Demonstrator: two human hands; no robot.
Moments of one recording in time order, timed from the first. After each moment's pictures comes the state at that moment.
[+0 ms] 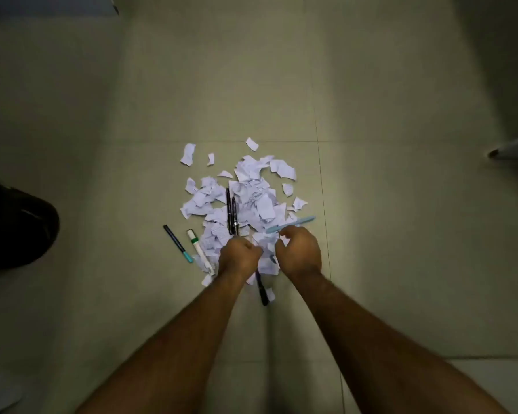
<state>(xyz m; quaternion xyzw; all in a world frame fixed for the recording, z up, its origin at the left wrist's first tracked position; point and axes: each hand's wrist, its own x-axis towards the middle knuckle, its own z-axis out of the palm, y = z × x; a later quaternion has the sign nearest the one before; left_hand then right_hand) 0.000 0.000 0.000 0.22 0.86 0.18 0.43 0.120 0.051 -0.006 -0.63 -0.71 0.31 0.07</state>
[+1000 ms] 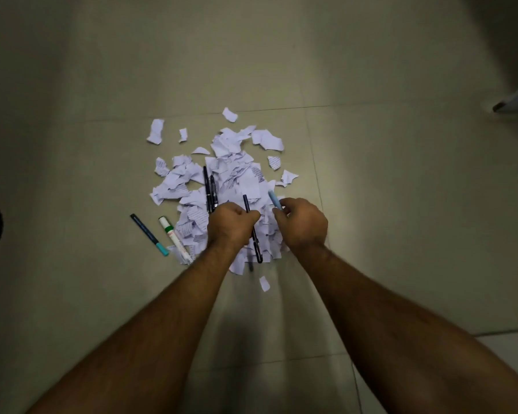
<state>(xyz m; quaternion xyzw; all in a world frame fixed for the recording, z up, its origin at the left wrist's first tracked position) 0.007 0.027 -0.060 0.26 0.83 0.29 0.39 0.142 0.077 -0.086 -0.64 -0.73 0.22 0.08</state>
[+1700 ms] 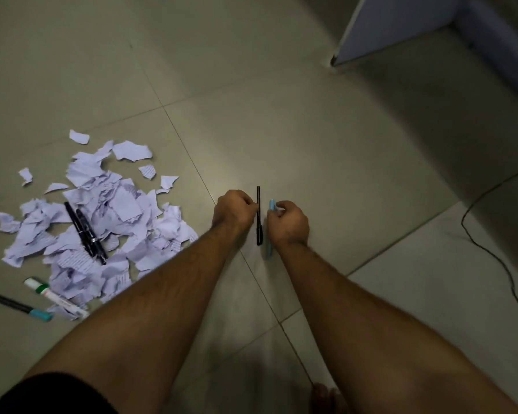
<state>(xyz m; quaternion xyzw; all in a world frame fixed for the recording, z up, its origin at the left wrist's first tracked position) 0.205 0.096 -0.084 0.50 0.72 0.17 0.44 0.310 0.056 -0.094 -0.84 -0.39 0.31 0.22</state>
